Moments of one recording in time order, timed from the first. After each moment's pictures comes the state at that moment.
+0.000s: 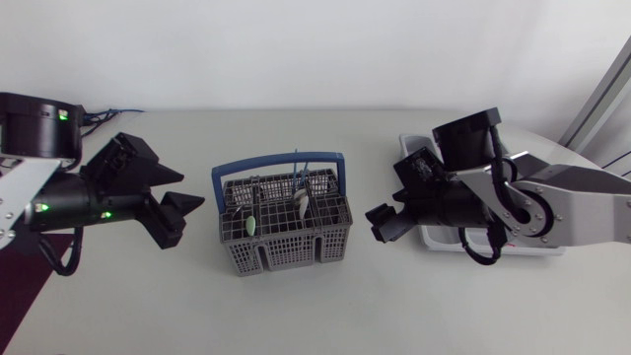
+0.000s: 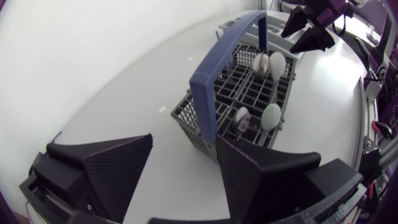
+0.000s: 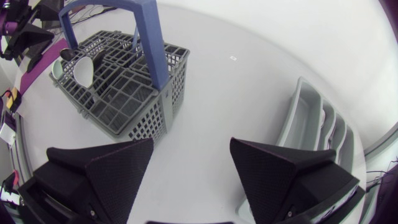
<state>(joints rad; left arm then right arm) -0.16 1.13 0.70 -0.29 0.30 0.58 0.44 1.41 0.74 -0.12 -0.07 -0.16</state>
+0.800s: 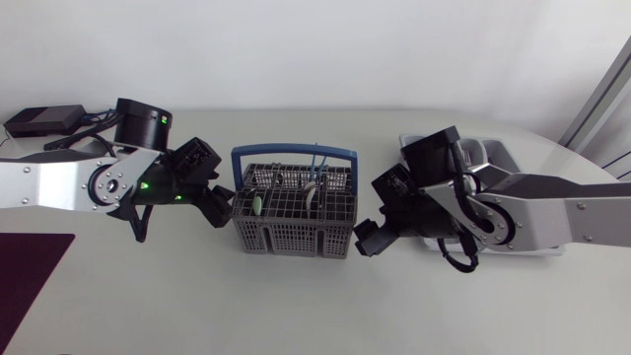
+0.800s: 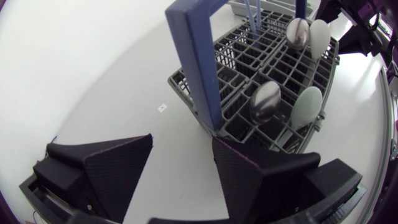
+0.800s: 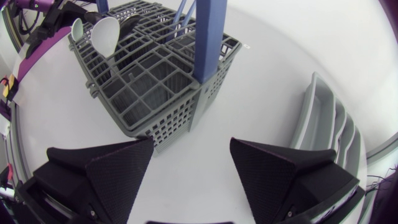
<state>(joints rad) -0.26 1.56 0.84 -0.06 0.16 0.58 0.52 1.50 0.74 -0.09 -0.02 -0.15</state>
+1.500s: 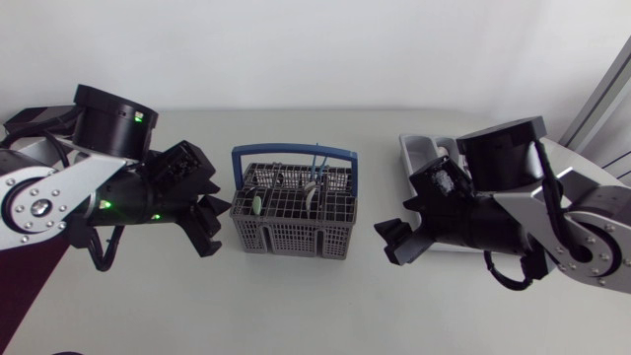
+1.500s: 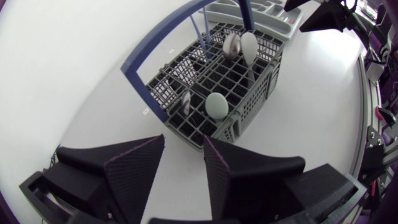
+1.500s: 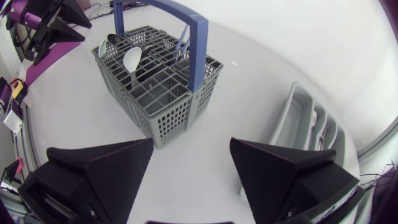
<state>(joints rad) -0.42 1.25 0.79 -0.34 0.08 0.55 0.51 1.18 0.65 -0.22 -0.02 -0.16</state>
